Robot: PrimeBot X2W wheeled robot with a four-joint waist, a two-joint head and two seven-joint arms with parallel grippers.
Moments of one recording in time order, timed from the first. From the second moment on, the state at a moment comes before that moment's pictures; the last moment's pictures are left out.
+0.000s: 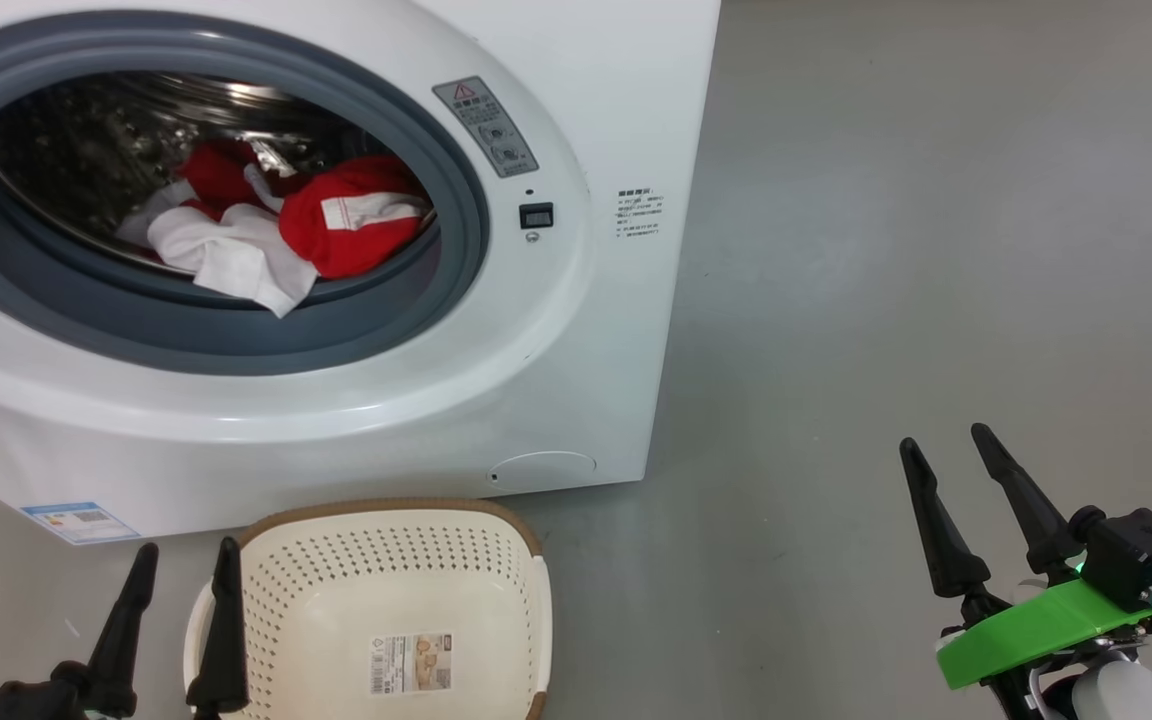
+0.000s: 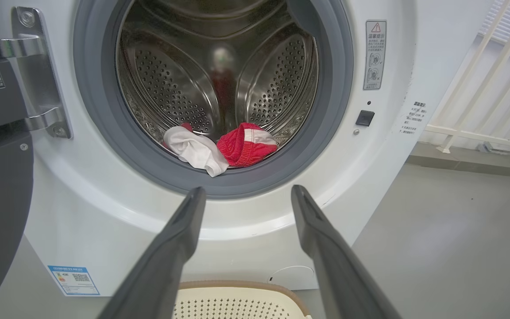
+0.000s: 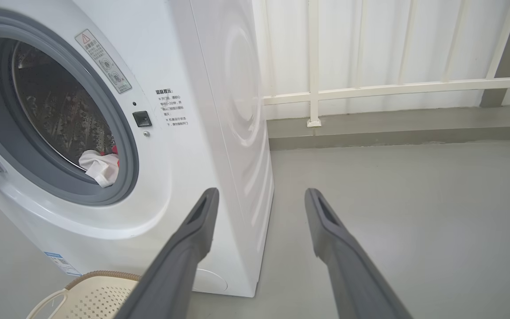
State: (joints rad) left arm 0.02 0.11 0.09 0.13 -0.33 -0.13 -0.26; right arm -0.09 -0.17 0.09 0.22 0.43 0.12 -0.26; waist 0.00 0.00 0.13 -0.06
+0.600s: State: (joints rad) left arm -0.19 0.14 0.02 0.35 -0.33 -0.13 -0.26; right arm -0.11 -0.15 0.12 0.22 0.43 0.12 -0.26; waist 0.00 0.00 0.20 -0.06
